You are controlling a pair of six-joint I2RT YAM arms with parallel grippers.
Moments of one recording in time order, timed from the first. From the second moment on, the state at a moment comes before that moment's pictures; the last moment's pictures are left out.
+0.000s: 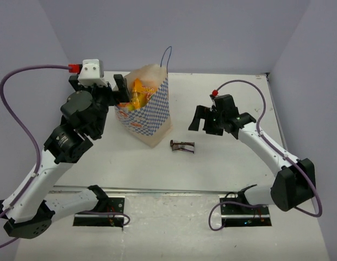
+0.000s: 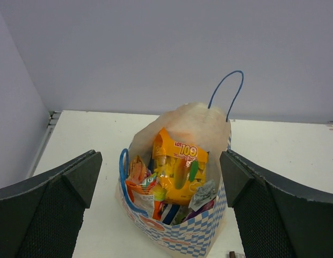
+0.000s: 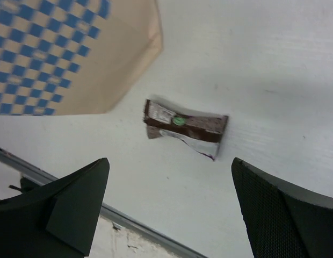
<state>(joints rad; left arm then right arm) -0.73 0.99 1.44 -0.40 -0.71 -0.08 0.44 1.35 1.10 -0.54 -0.20 0.56</state>
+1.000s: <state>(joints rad) -0.73 1.08 1.39 -0.24 -0.64 0.01 0.58 1.58 1.17 -0.49 -0.17 -0.15</state>
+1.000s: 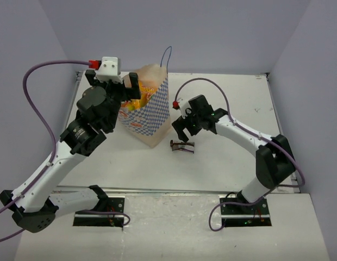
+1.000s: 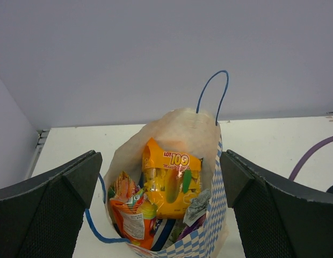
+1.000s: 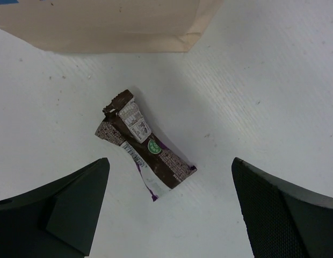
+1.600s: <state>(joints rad) -0.73 1.06 1.36 -0.22 -0.64 0.02 0.63 1.72 1.19 -0.49 -0.24 -0.20</state>
